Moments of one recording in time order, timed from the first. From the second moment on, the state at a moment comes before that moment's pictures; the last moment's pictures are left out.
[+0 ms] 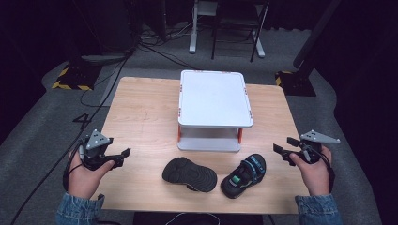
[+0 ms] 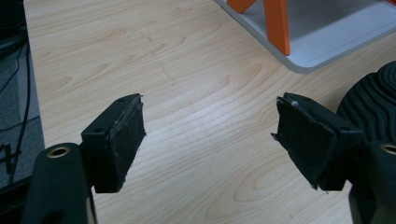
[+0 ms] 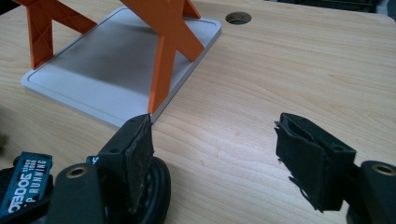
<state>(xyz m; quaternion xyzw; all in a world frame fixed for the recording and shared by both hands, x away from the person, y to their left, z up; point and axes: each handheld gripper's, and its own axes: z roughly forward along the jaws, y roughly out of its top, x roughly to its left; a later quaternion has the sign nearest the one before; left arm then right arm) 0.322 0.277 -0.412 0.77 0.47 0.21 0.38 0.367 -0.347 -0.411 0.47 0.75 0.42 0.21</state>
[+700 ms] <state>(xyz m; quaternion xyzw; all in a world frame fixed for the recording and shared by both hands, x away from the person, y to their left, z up) 0.306 0.180 -0.408 0.83 0.32 0.12 0.44 0.361 -0.348 -0.409 0.47 0.75 0.42 0.20</state>
